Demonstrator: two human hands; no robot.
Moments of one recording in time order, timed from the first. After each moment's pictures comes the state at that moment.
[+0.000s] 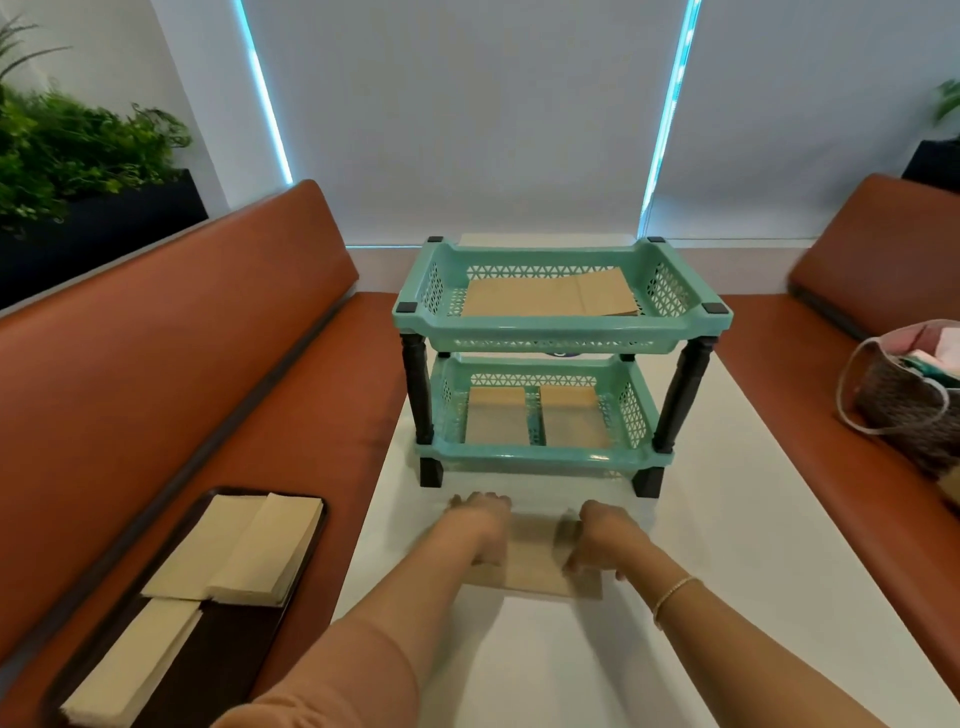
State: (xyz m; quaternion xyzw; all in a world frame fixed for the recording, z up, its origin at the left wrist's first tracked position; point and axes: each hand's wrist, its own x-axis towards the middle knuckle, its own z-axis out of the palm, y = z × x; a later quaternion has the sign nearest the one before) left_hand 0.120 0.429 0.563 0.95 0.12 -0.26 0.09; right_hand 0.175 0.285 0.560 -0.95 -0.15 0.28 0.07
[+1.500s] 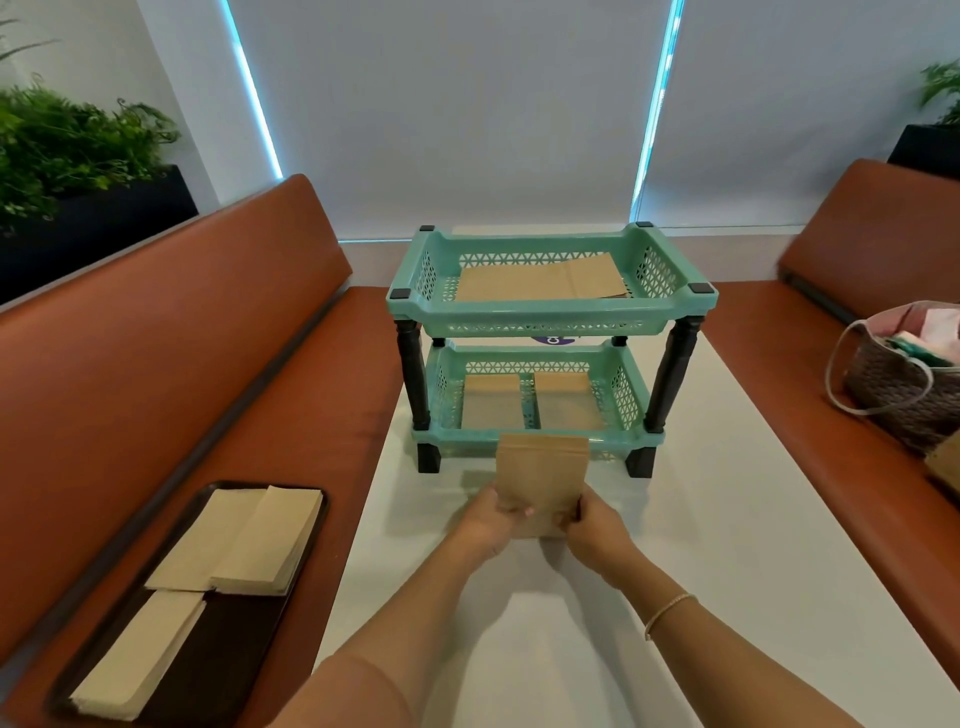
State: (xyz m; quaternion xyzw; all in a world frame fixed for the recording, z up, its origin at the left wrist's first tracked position) left_hand 0.104 0.412 0.535 0.80 0.25 -0.06 0.55; right_hand 0.149 0.278 0.537 -0.89 -0.12 0.19 0.41
